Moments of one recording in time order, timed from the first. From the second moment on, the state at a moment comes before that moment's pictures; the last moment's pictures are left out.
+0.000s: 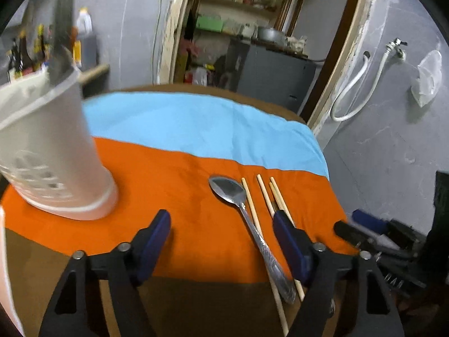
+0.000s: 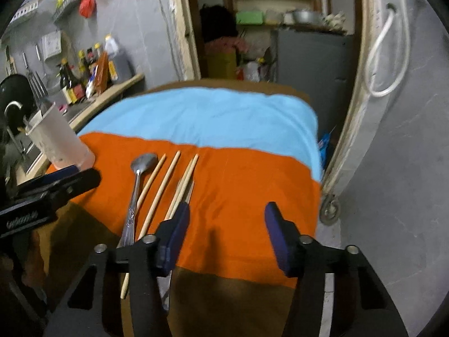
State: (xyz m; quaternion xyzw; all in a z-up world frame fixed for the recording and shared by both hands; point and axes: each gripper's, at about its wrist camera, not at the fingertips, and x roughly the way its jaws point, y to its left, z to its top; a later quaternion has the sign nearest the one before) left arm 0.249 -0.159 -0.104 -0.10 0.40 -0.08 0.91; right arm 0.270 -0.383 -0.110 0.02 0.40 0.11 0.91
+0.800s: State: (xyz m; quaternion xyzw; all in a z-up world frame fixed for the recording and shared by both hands) left arm 0.317 -0.168 -0.141 -0.13 0.51 -0.15 0.84; right arm 0.311 -0.327 -0.138 -0.05 0.45 0.15 0.88
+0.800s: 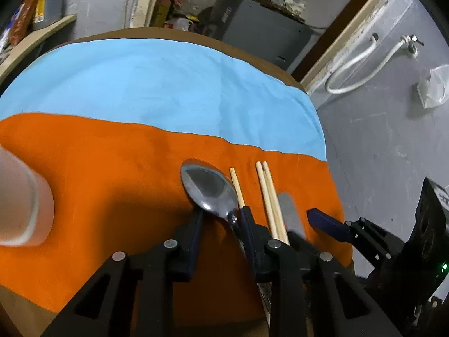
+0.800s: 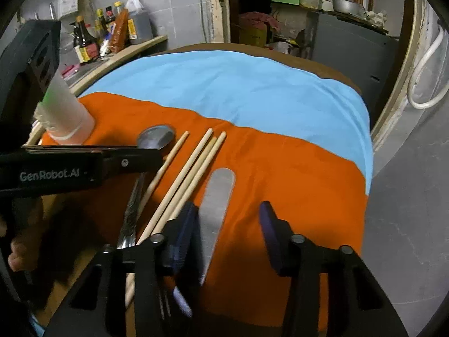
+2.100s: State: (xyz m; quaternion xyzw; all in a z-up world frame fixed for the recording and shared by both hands) left arm 0.306 -0.148 -0.136 -0.14 0.53 -0.16 0.82; right arm 0.340 -0.330 -0.138 0.04 0.54 0.15 0.83
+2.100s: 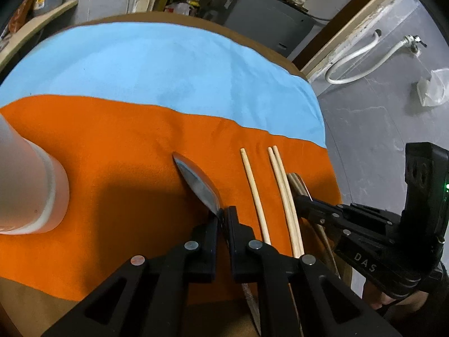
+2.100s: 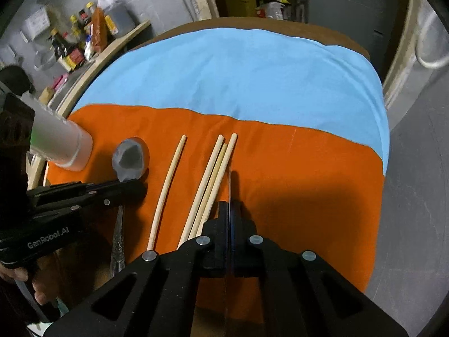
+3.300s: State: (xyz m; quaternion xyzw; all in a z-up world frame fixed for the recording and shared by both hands) left arm 0.220 0.053 0.053 -0.13 0.18 -0.09 0.97; right arm 0.266 -0.154 0.055 0.20 0.10 0.29 0.93
